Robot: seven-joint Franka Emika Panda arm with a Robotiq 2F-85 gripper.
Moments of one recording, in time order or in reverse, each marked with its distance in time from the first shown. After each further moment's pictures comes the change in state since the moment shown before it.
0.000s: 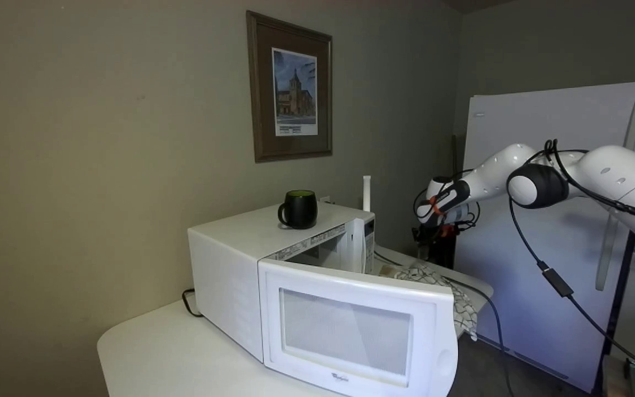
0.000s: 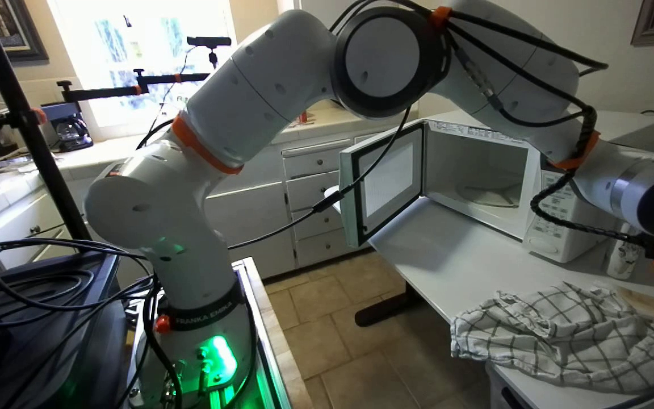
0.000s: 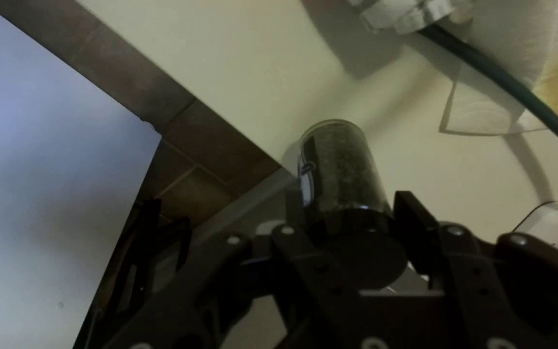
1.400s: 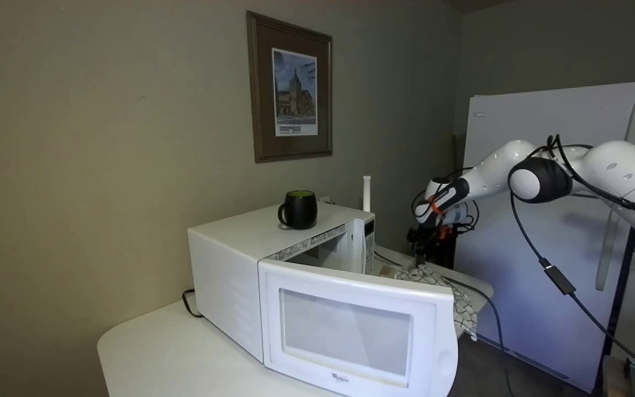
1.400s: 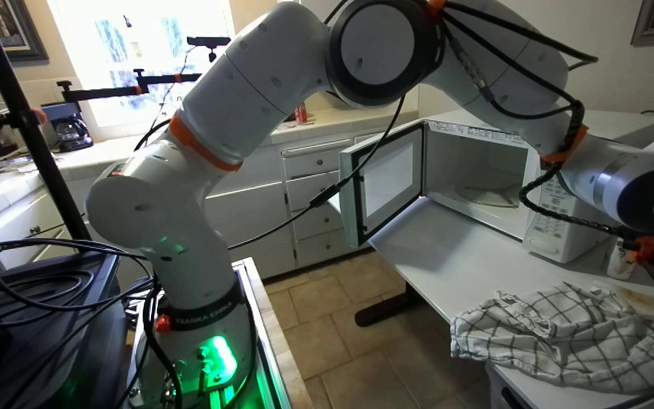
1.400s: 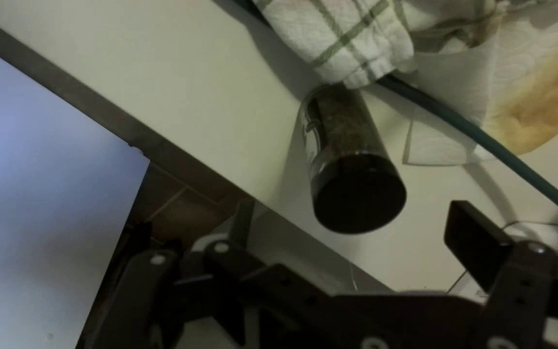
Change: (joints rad) arm 0.018 -0.053 0.019 -0.081 0.029 0.000 0.011
